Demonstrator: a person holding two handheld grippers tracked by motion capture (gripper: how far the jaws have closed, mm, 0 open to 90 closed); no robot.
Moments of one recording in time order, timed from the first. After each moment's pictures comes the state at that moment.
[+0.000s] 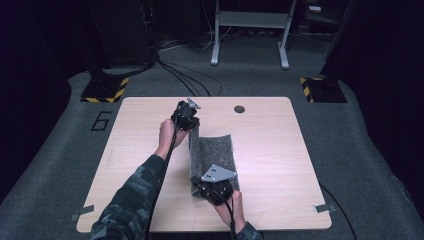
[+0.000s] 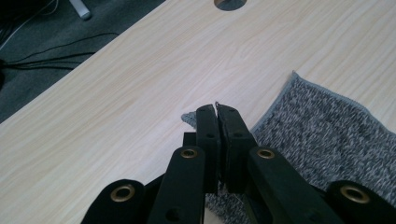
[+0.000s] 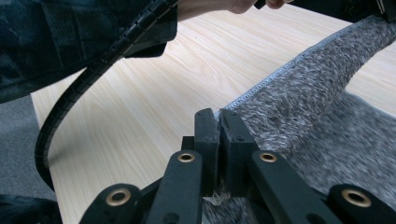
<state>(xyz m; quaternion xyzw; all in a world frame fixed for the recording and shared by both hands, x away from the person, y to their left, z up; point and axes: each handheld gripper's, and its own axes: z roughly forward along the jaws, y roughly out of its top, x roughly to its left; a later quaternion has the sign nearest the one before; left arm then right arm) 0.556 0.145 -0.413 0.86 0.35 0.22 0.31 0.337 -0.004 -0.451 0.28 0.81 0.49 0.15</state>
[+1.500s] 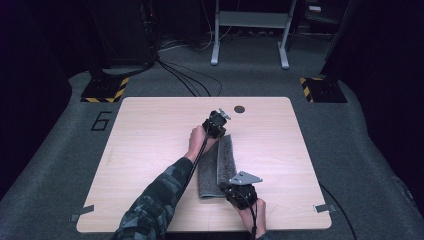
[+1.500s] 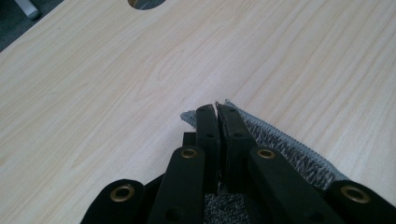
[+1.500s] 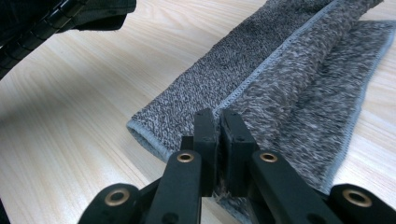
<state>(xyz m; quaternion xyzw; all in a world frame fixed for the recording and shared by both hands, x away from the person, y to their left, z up) 0.575 0.052 -0.469 0.88 0.31 0.19 0.30 0.339 -0.073 -0.494 0.38 0.80 0.44 0.14</state>
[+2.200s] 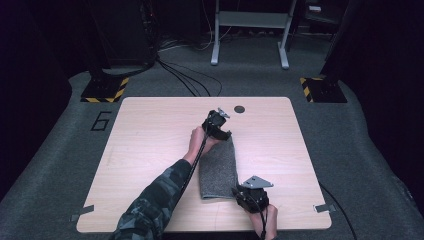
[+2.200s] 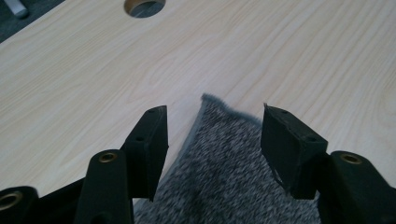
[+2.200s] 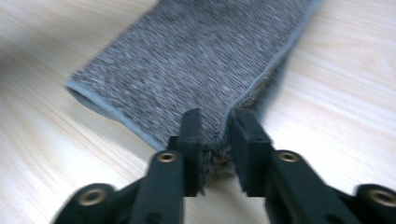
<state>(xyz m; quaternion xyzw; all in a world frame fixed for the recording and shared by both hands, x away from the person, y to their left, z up) 0.568 0.066 -0.461 0.87 0.33 0.16 0.32 0.332 -0.108 -0.511 0.43 0.79 0.39 0.17</state>
